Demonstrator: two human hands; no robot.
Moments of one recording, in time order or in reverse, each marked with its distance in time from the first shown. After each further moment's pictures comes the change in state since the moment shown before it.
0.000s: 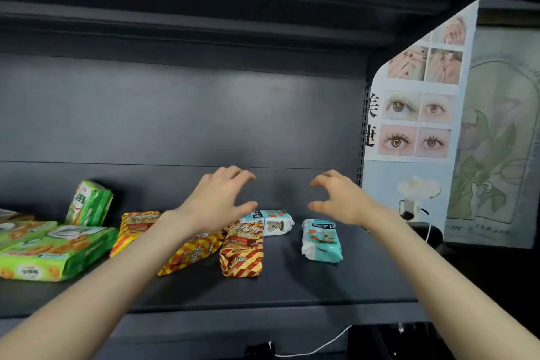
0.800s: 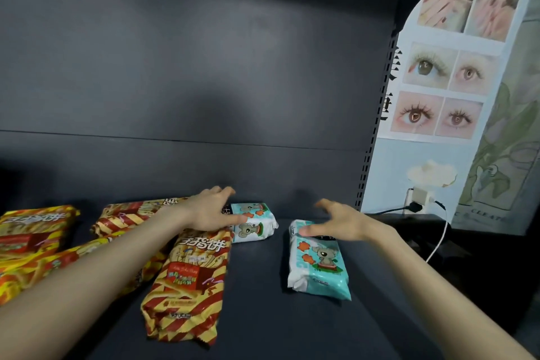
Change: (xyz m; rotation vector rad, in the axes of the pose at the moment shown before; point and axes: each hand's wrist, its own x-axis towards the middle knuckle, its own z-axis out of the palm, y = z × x) left_hand 0.141 -0.069 0.192 -0.158 -0.567 -0.209; right_hand 0.124 0.129 0.108 0.202 -0.388 0.266
